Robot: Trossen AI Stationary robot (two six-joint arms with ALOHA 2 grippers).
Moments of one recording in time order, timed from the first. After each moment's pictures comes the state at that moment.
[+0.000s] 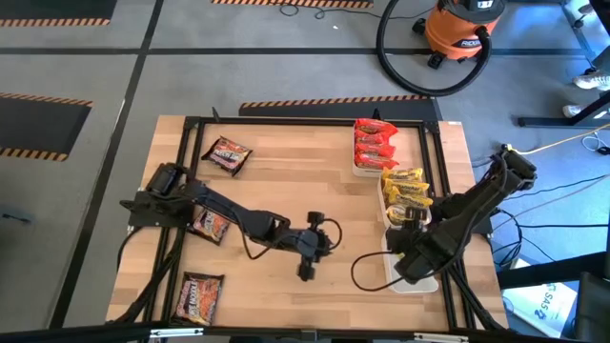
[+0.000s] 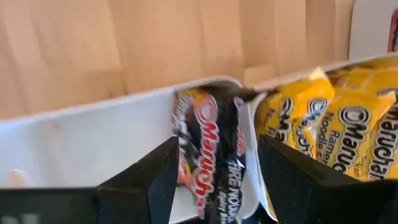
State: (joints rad) left arm -0.34 1.90 1.34 -0.10 -0.28 0.03; right arm 0.75 1.44 1.18 -1.35 0.26 0.87
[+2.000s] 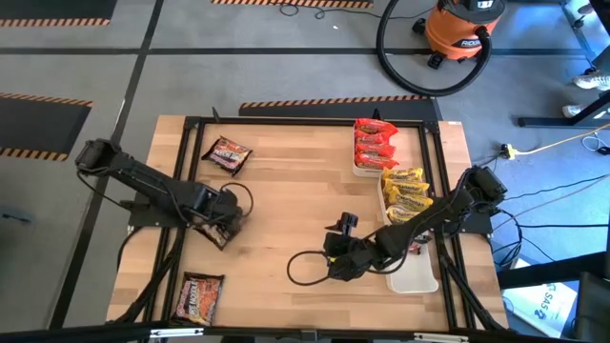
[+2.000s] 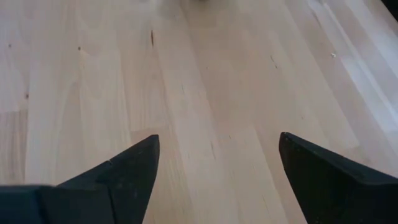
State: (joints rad) left arm -0.28 1.19 0.58 -0.79 -0.06 -1.08; right arm 0.51 1.77 1.21 -0.44 0.59 0.51
